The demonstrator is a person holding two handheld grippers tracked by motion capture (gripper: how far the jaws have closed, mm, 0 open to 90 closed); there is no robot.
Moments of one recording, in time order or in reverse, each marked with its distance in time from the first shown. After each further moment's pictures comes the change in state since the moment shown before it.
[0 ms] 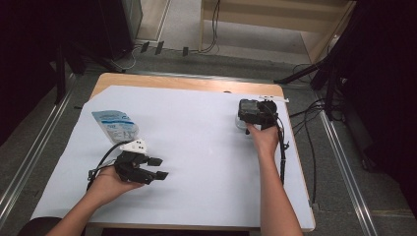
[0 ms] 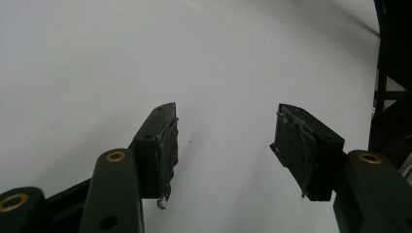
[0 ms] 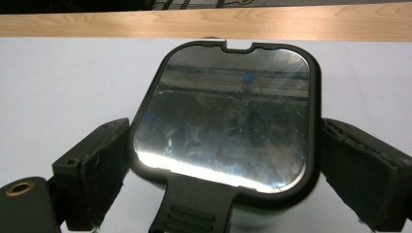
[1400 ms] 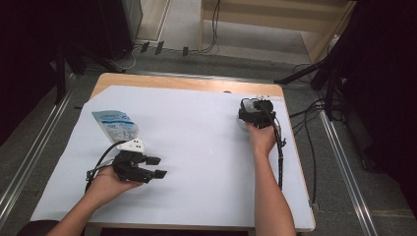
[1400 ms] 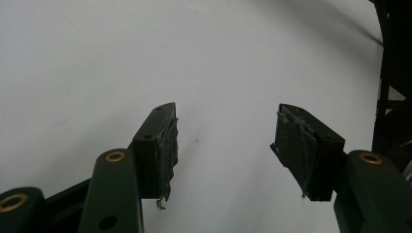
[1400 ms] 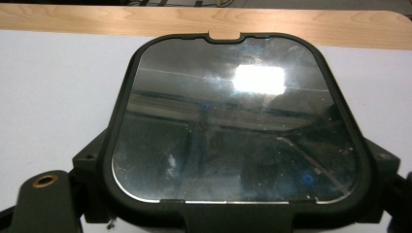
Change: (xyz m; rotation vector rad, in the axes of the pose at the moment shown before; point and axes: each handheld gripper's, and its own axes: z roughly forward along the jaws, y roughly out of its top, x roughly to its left) left arm 0.003 -0.003 -0.003 -0.027 0.005 -0.030; right arm 0.000 -0.001 0.018 -0.014 -0.098 -0.040
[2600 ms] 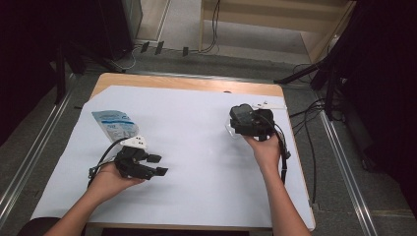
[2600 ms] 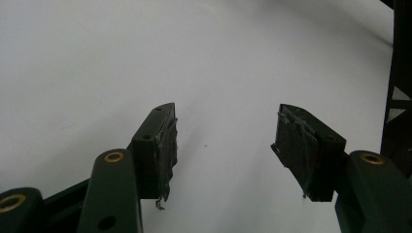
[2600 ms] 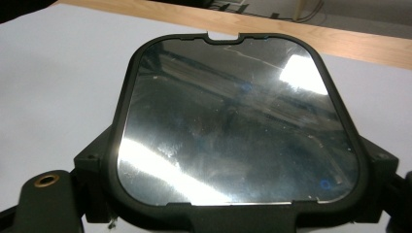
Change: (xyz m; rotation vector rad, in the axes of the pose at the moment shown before) left arm 0.006 0.007 0.003 0.031 0.008 -0.023; right arm 0.030 -0.011 -0.074 -0.020 0.270 -0.160
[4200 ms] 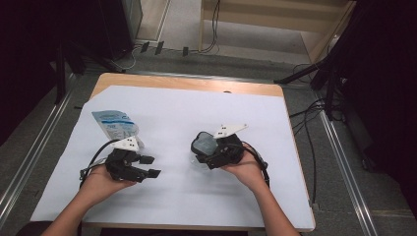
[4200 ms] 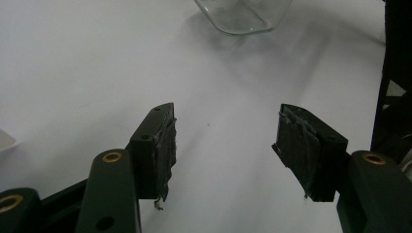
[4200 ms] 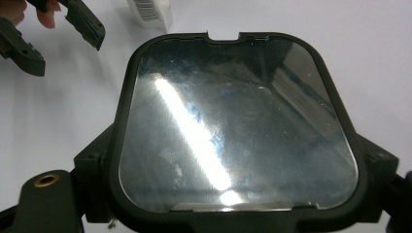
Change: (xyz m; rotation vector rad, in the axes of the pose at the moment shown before) left arm 0.000 -0.013 -0.020 -0.004 0.012 0.011; right arm 0.086 -0.038 0.019 0.120 0.448 -0.369
